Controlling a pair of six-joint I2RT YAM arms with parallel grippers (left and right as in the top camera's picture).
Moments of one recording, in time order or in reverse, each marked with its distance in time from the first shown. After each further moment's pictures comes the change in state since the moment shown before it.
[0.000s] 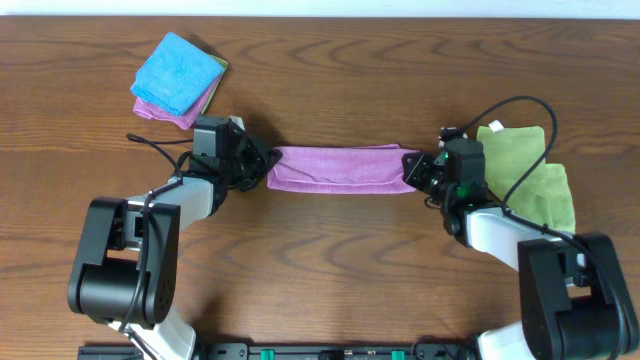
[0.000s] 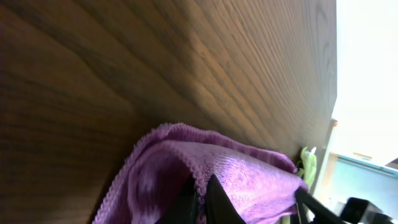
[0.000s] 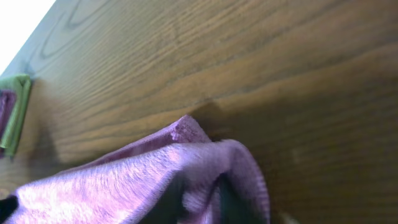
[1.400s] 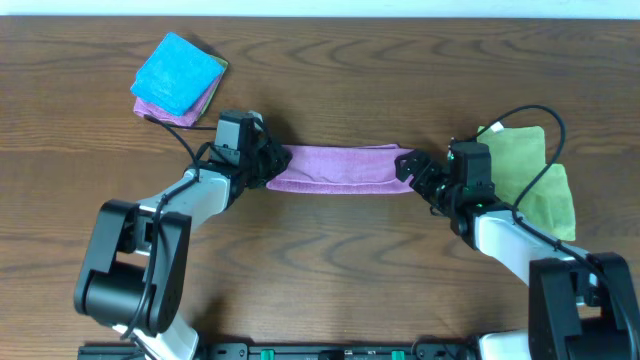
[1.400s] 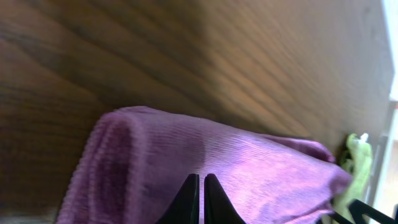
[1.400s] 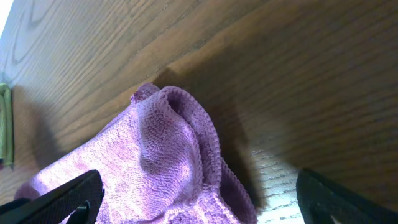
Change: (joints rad) left arm -0.109 -0.007 0.086 -0.181 -0.159 0.136; right arm -0.018 -0.080 0.005 -0.227 -0.017 0.120
